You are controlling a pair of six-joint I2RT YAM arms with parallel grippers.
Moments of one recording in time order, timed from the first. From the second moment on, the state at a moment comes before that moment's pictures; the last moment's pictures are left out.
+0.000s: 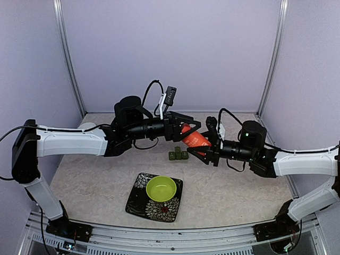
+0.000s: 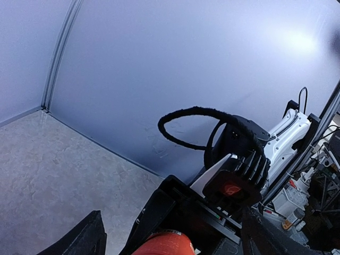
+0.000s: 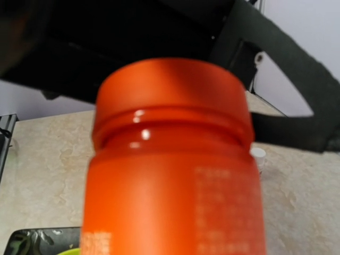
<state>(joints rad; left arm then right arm) -0.91 1.69 1.19 0.58 0.50 -0.48 0.77 1.29 0.65 0.58 -0.45 -0.08</state>
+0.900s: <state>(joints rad) -0.91 1.66 1.14 0.54 0.47 -0.46 0.76 1.25 0.65 0.54 -0.35 -0.09</state>
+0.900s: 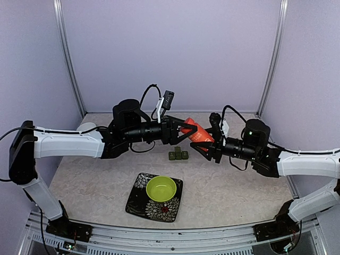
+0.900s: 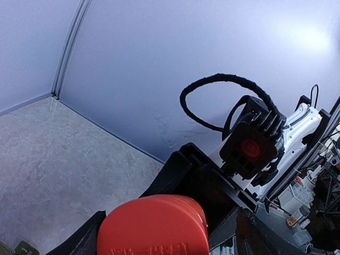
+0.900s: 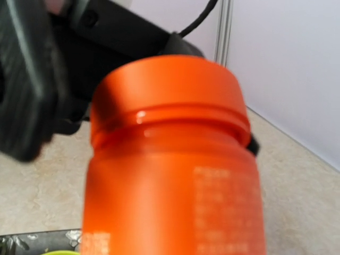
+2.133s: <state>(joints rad) -0.89 1.65 1.12 0.57 0.50 -0.53 0.74 1.23 0.64 0.54 -0.37 -0.13</state>
